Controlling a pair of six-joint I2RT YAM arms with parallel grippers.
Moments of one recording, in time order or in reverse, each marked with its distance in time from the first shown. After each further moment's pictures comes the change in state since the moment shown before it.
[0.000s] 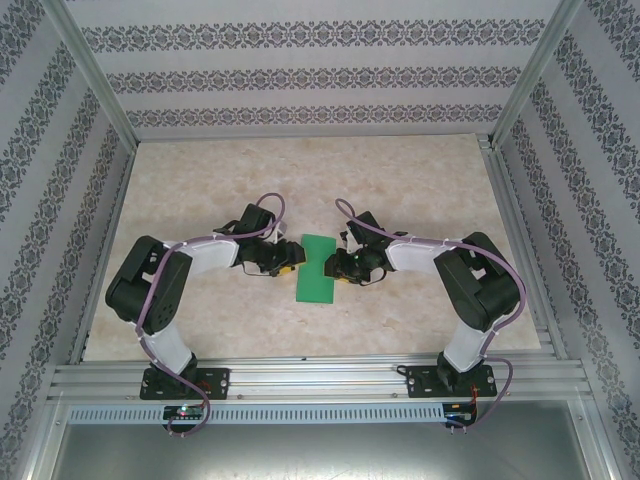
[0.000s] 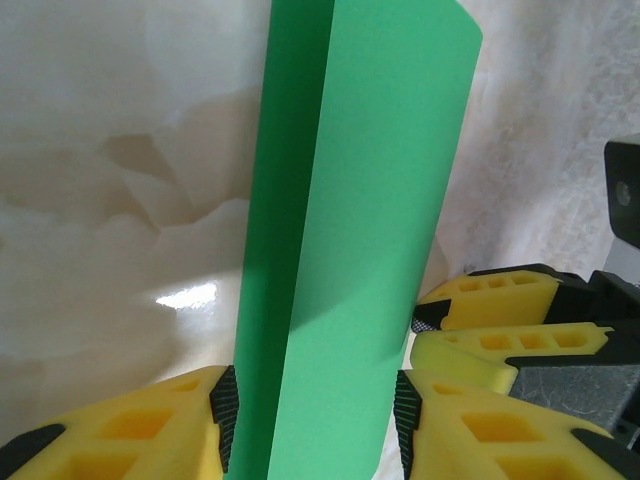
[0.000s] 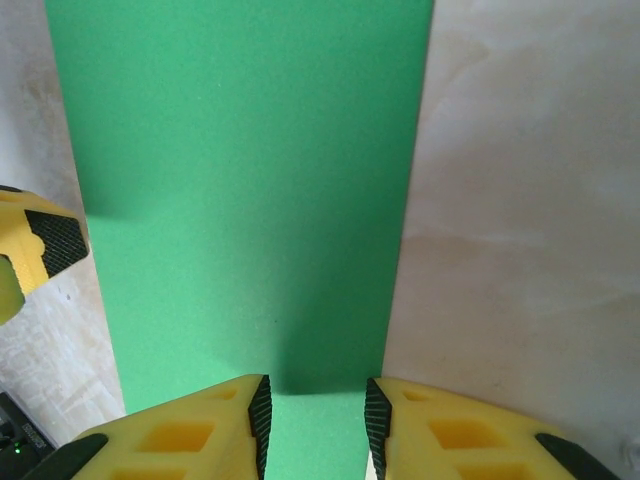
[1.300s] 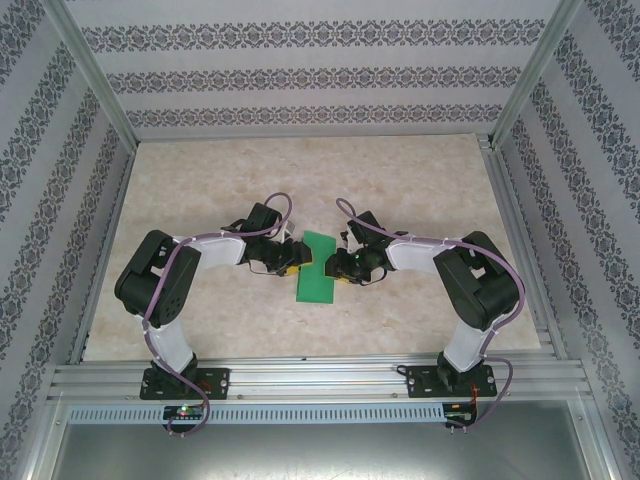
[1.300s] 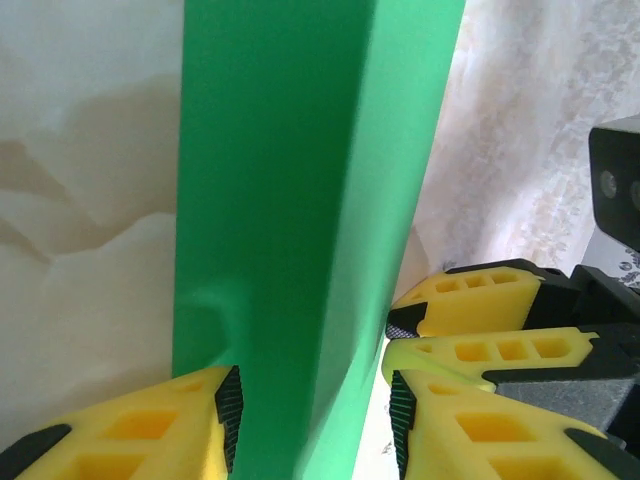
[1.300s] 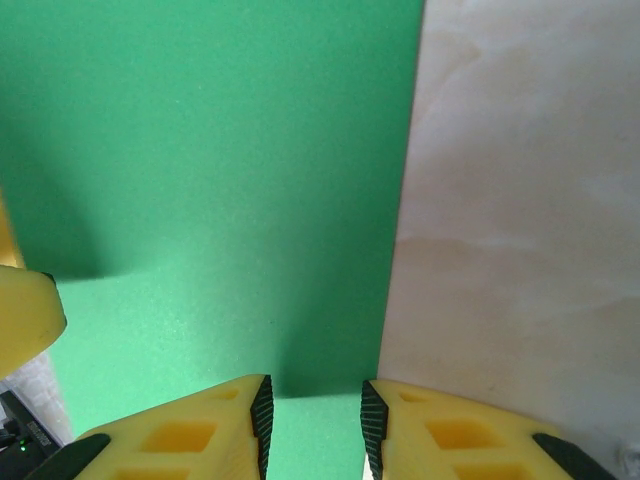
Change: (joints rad) left arm -0.023 0.058 0.038 0.034 0.049 -0.025; right arm -0.006 0.010 0.000 0.002 -0.013 0.000
